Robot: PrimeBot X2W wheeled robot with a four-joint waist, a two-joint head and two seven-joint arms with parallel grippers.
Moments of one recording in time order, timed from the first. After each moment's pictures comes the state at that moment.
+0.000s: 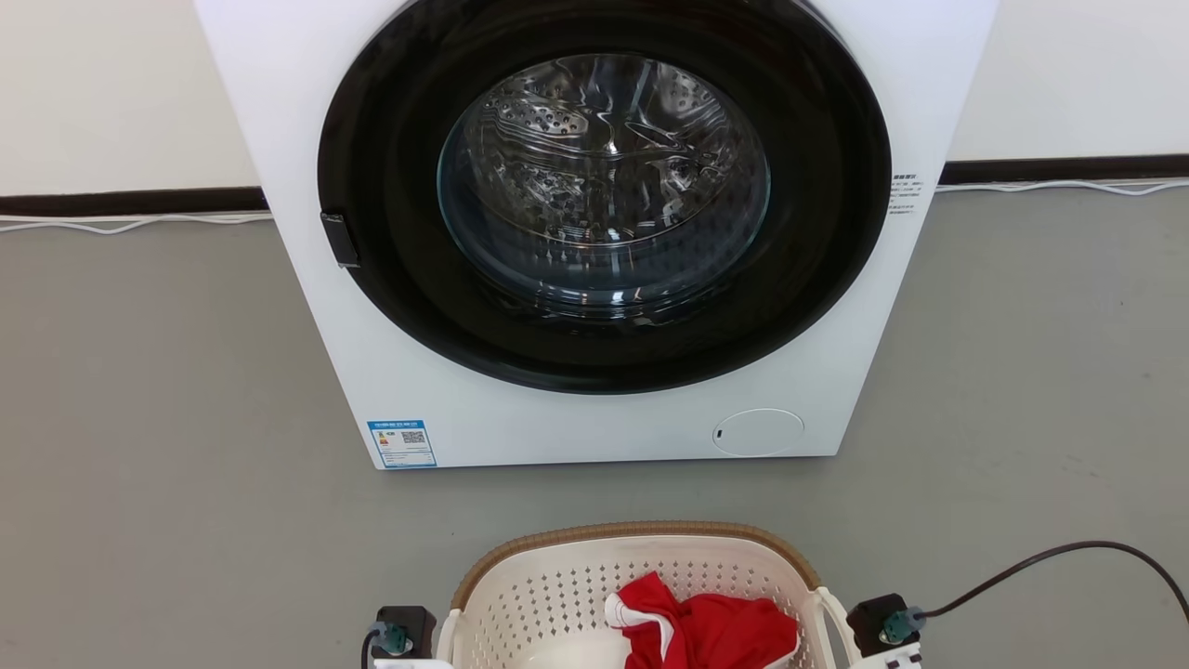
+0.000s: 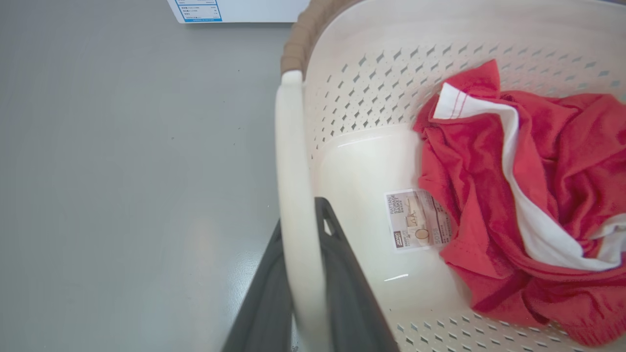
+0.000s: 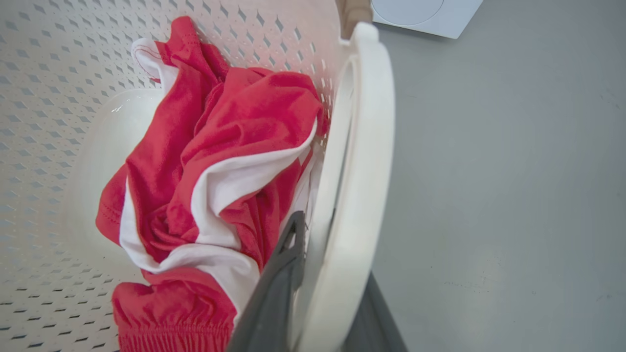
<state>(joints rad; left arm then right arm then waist) -0.39 0.06 -0.98 1.17 -1.01 0.06 -0.10 -0.31 -0.08 0.45 1.06 0.33 0.11 0.14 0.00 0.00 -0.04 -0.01</state>
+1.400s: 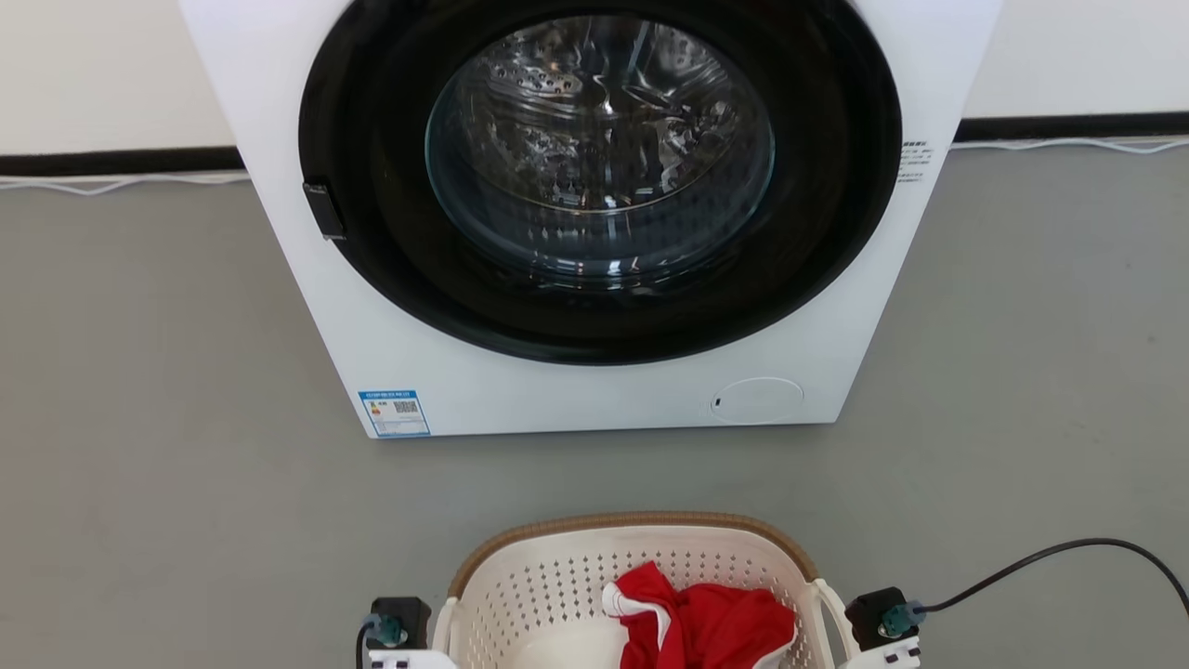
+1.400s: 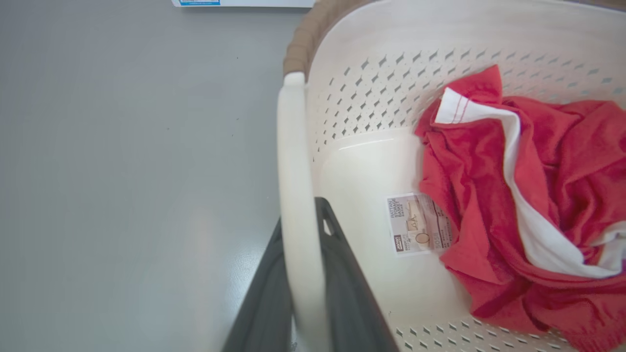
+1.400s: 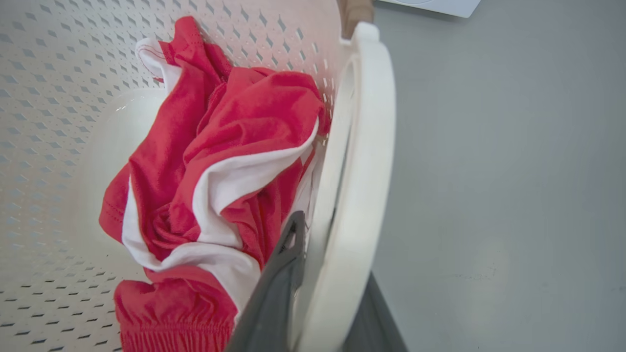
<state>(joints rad) -0.42 0.06 -1.07 1.19 -1.11 0.06 -0.13 -0.29 -0.08 0.44 1.02 0.32 0.11 0.15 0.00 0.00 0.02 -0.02</state>
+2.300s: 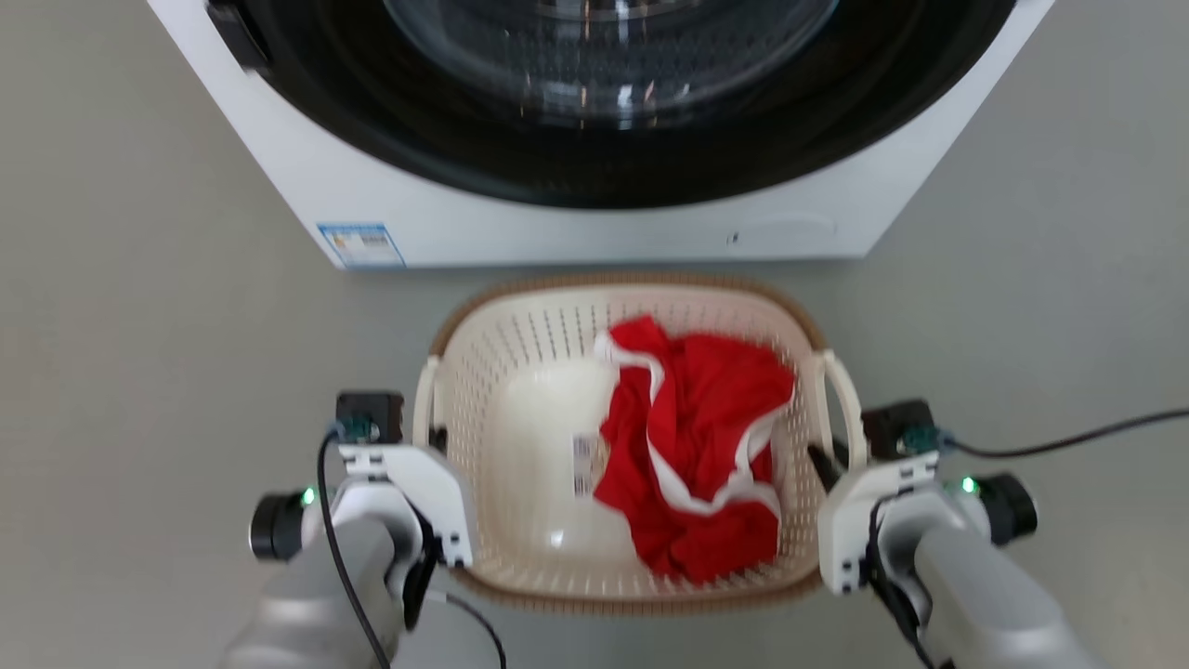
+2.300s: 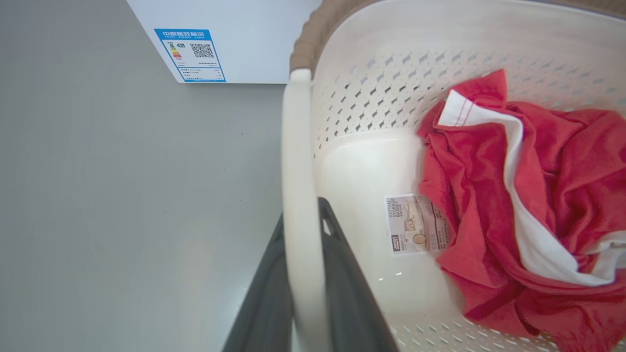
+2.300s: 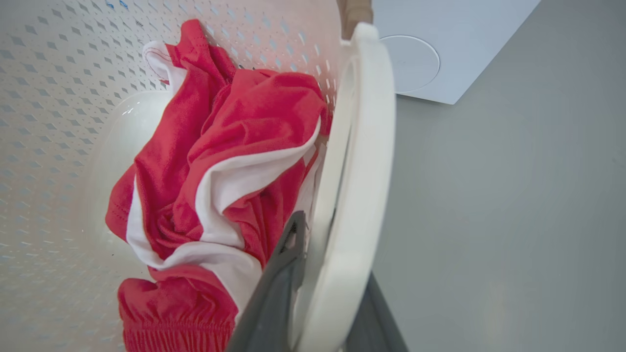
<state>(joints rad) -0.73 0.07 -1.04 1.22 -1.11 0.04 -0.24 -0.55 -0.09 0.34 1.00 0.24 0.11 0.00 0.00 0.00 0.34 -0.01</state>
